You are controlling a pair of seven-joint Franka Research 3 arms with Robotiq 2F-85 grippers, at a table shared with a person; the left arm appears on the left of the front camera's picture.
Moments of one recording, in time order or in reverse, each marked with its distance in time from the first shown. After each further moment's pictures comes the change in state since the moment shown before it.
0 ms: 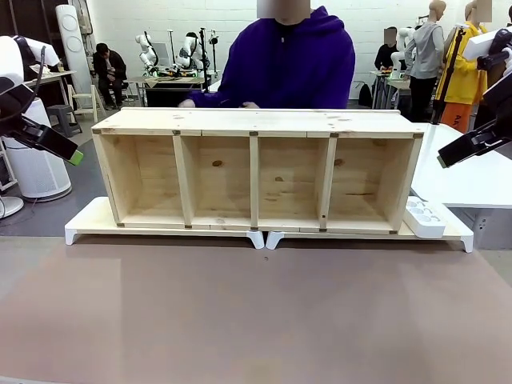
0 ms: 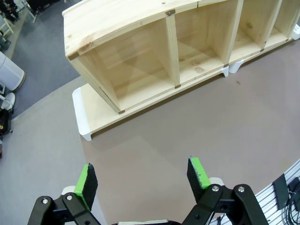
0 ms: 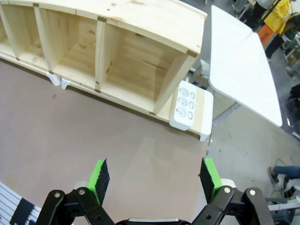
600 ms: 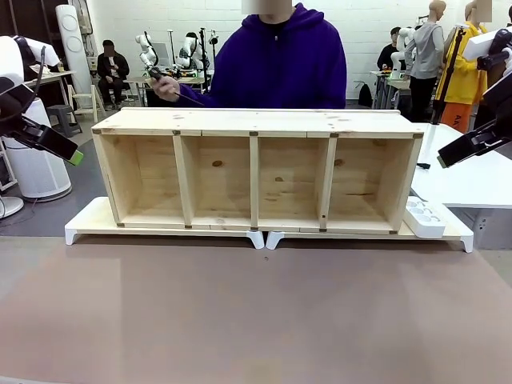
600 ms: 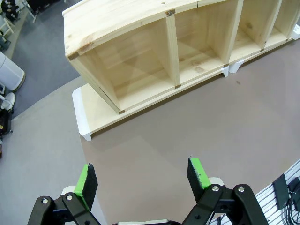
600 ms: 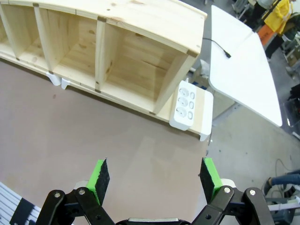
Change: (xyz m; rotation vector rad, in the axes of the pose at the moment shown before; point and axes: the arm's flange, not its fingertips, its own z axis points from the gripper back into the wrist) left arm 0.000 0.000 0.000 0.000 0.000 0.000; right arm 0.000 0.000 0.000 0.000 0.000 0.000
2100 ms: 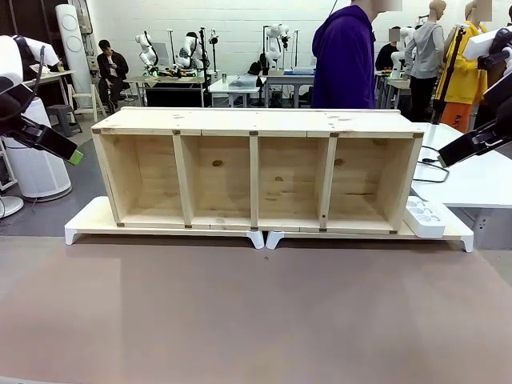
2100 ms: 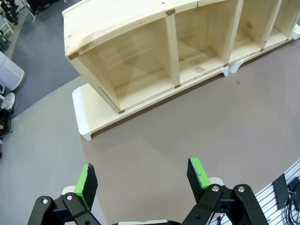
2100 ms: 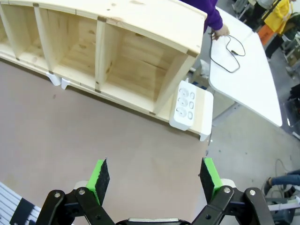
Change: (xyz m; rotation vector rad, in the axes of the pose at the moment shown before) left arm 0.000 0.000 0.000 0.000 0.002 0.000; right arm 0.000 0.000 0.000 0.000 0.000 0.000
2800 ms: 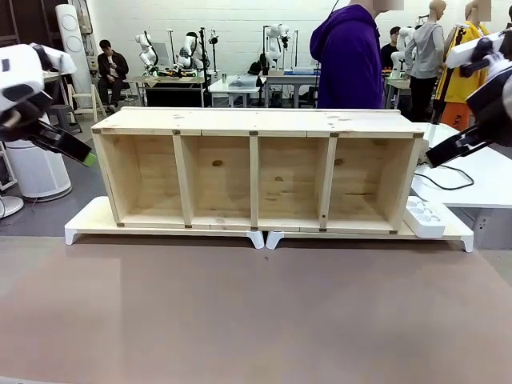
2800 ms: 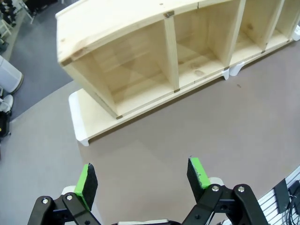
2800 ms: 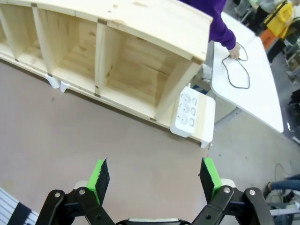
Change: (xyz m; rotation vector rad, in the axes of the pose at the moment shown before) left arm 0.006 0.000 -0.014 -0.006 -0.008 0.001; right arm 0.006 0.000 -0.016 0.005 -0.011 0.014
